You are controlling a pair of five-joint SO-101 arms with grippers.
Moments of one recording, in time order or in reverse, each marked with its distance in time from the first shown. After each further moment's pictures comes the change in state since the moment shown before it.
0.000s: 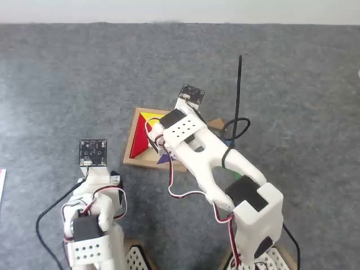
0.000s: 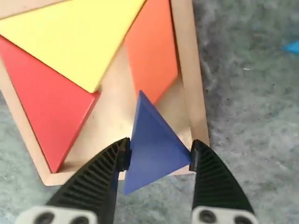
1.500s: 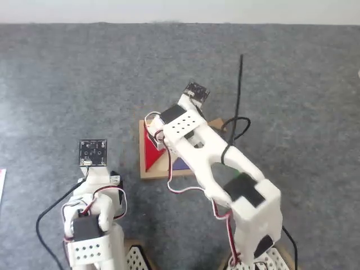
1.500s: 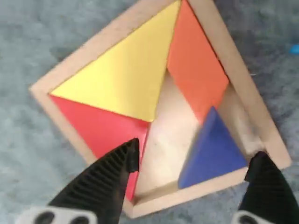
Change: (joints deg) left arm 0.0 0.0 0.0 0.0 0.0; right arm 0.9 0.4 -4.4 -0.2 -6.5
